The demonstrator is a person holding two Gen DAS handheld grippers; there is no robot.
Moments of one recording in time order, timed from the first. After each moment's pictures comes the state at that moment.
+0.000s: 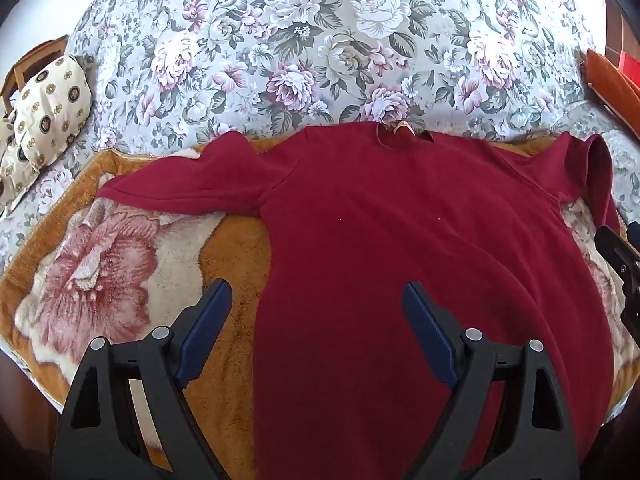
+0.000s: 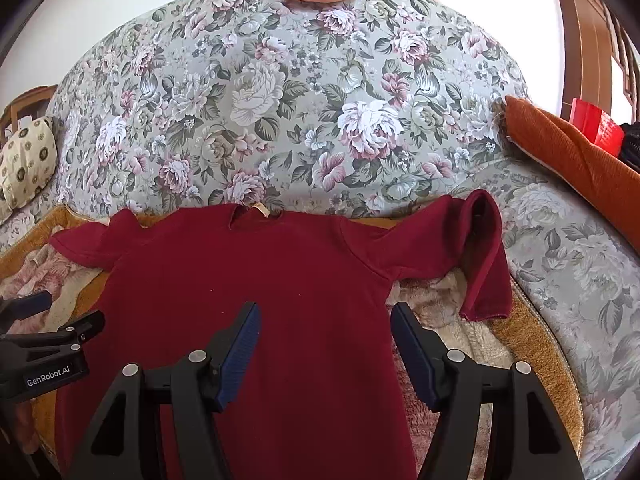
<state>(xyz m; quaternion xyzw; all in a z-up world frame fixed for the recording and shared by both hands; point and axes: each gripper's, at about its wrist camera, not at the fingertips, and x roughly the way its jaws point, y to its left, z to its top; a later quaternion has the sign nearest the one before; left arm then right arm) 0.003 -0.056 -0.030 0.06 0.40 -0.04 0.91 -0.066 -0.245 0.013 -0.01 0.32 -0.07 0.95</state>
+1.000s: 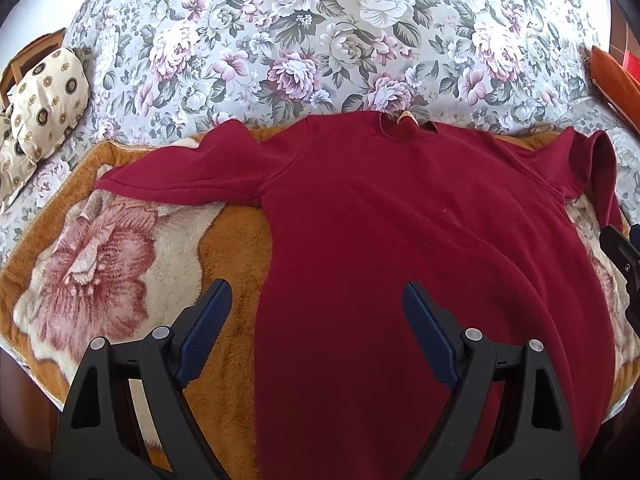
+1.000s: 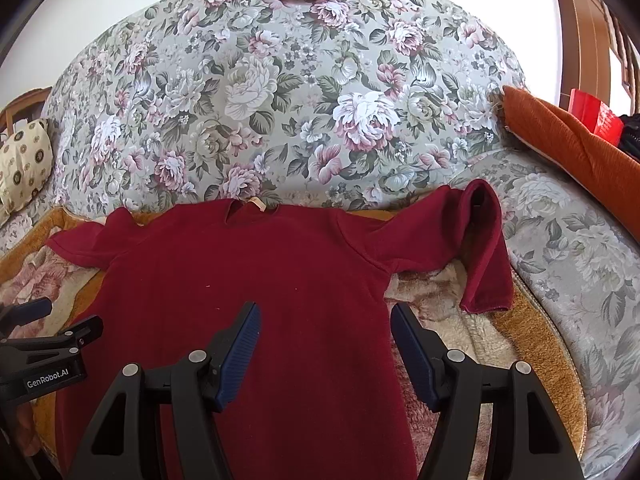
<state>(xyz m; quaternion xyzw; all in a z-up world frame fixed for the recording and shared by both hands) 0.006 -0.050 -0.038 0.06 0.42 -0.04 0.91 -0.063 -0.251 0.008 0.00 0.32 -0.07 0.94</state>
